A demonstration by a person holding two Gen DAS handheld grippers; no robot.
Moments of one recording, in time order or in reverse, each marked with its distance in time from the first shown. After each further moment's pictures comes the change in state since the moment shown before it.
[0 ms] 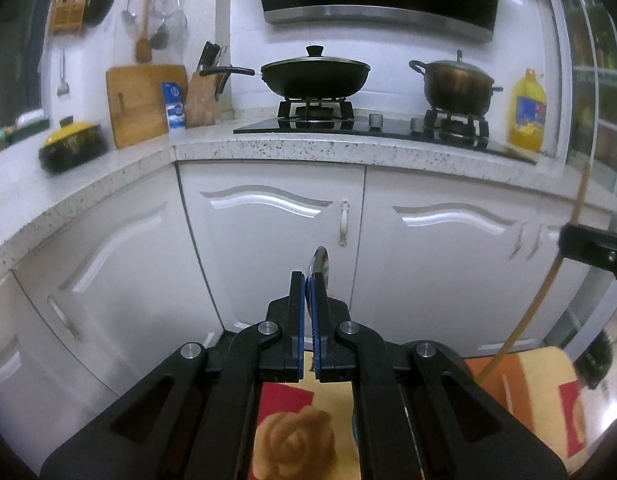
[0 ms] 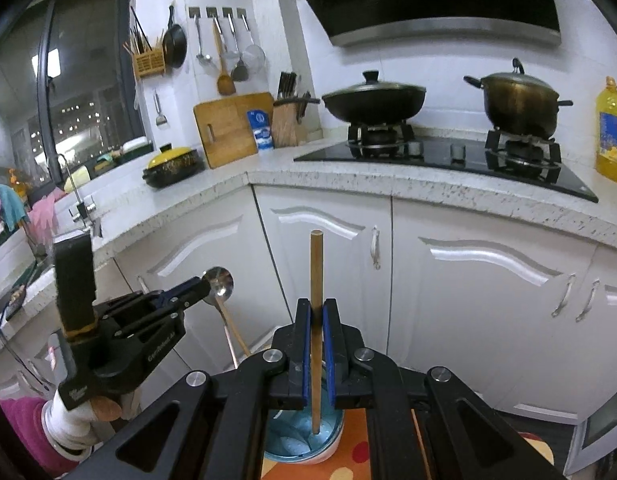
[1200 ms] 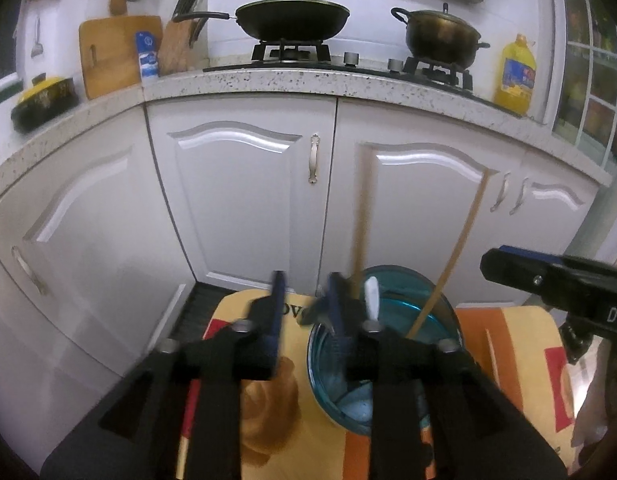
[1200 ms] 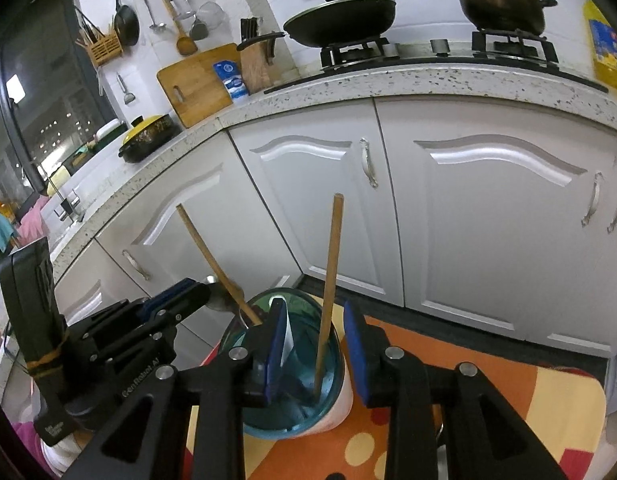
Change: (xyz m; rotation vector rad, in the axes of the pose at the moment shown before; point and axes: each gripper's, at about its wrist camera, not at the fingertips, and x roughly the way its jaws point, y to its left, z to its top) left arm 0.014 -0.024 -0.040 -0.020 0.148 -0.086; right arm 0.057 -0.038 -0.056 0.180 0.188 0.043
